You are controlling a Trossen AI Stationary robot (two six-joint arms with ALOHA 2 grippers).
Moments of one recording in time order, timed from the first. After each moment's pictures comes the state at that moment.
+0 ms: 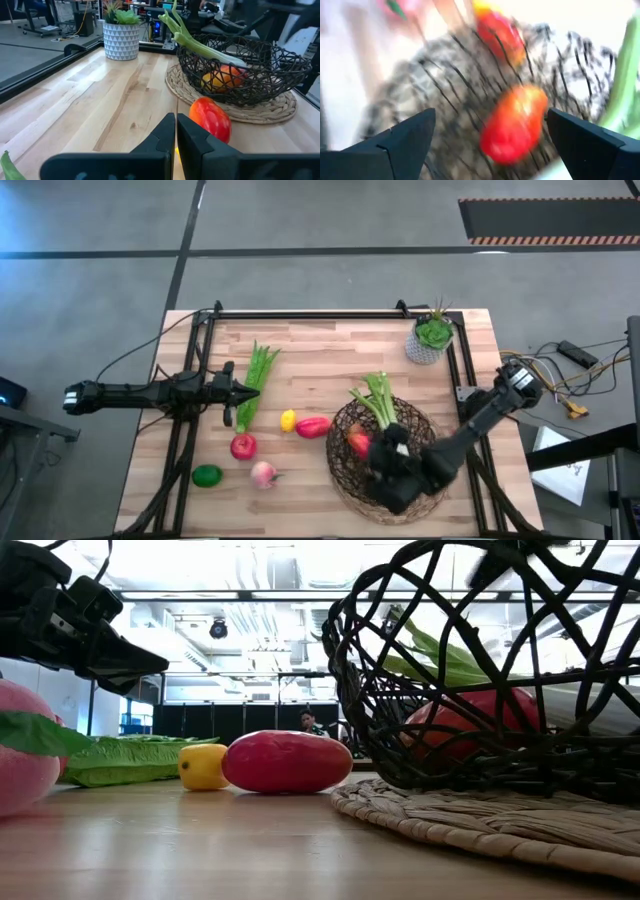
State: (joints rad) left arm 0.05 0.24 0.00 0.04 -0.04 -0.10; right arm 0.70 1.75 1.45 -0.91 0.64 0.95
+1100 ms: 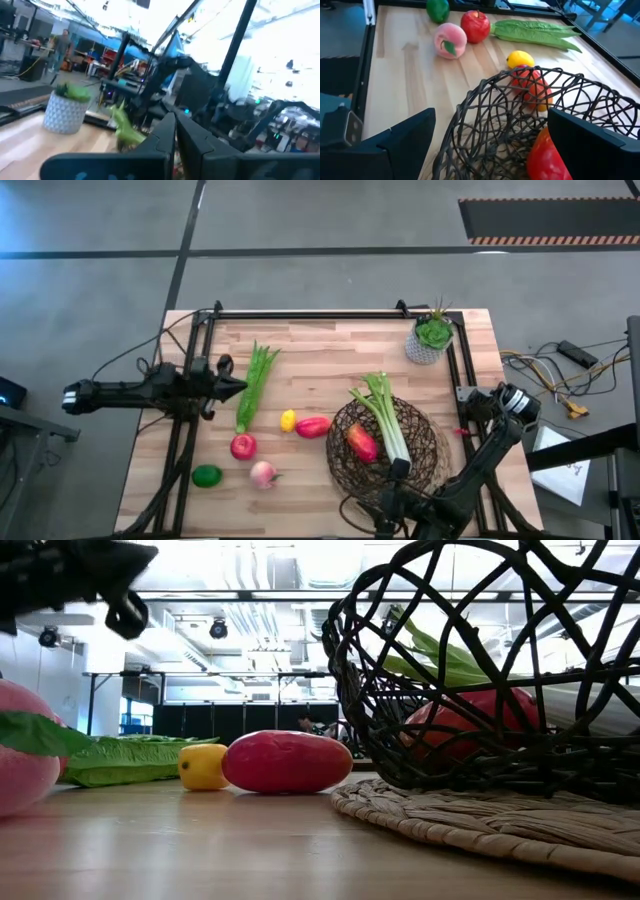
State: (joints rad) left arm 0.05 0.26 0.12 0.38 0.10 -0.39; right arm 0.91 1.90 1.45 -0.68 1.00 0.84
